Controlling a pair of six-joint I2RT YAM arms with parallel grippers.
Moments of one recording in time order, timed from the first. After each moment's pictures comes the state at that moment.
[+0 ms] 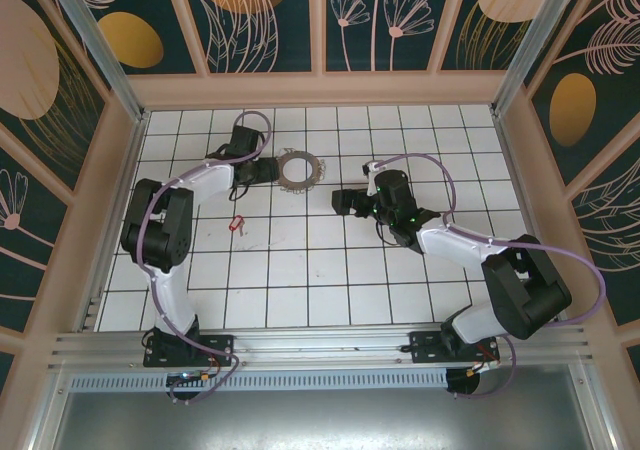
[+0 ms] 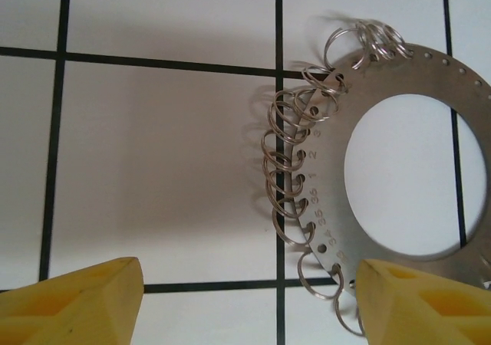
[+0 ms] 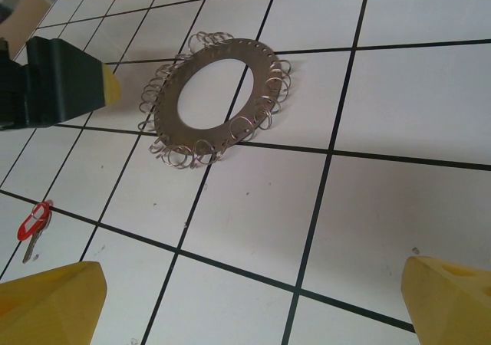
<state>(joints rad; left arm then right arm) -0.30 1.96 1.30 -0.30 -0.01 -0.42 0.59 1.43 0.71 0.19 -0.06 0.41</state>
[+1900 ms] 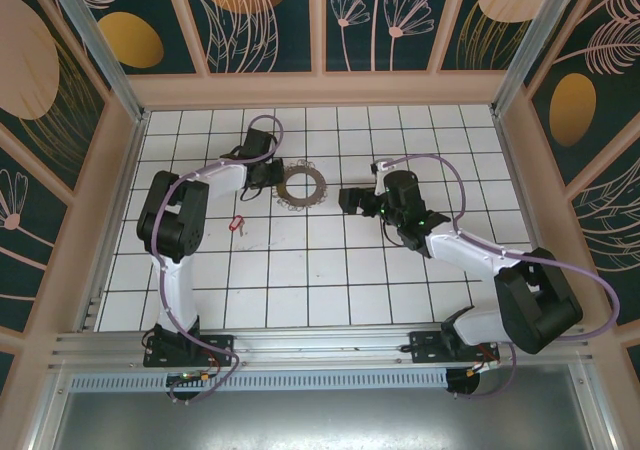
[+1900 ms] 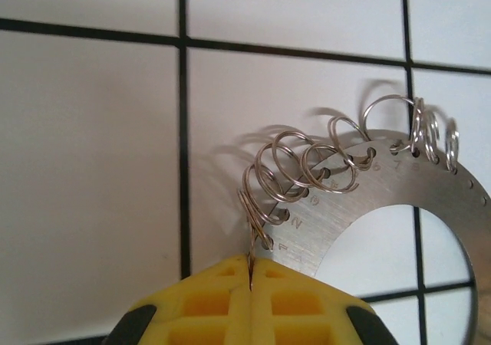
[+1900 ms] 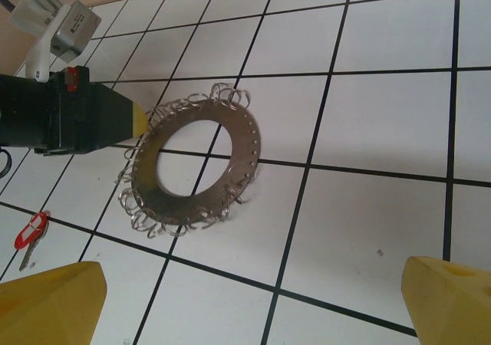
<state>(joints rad) -0.36 2.06 1.35 -0.26 0.09 -0.45 0.56 1.34 0.68 0.16 -0.04 0.39</state>
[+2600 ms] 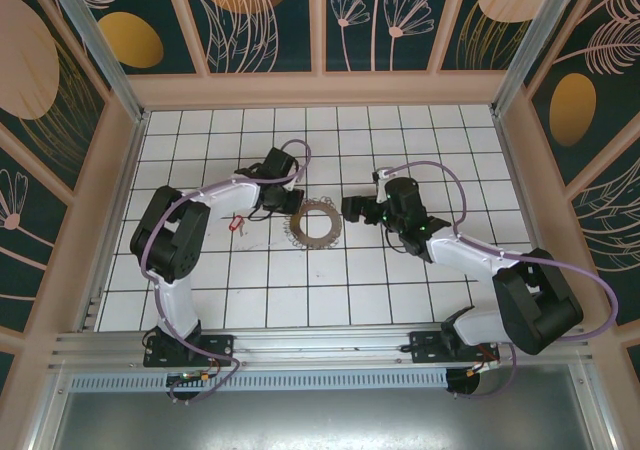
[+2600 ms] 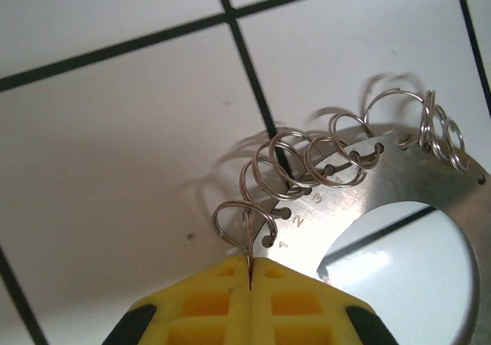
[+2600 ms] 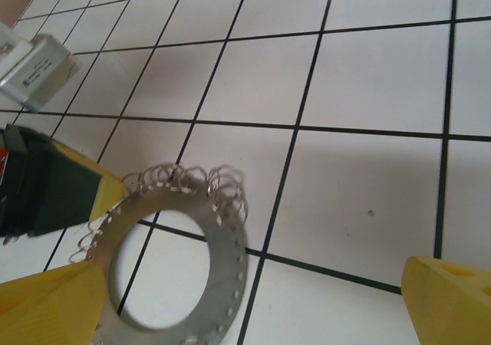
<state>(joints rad) -0.52 1.91 1.21 -0.40 0.15 -0.26 0.54 1.34 0.62 0.17 -0.06 0.39</state>
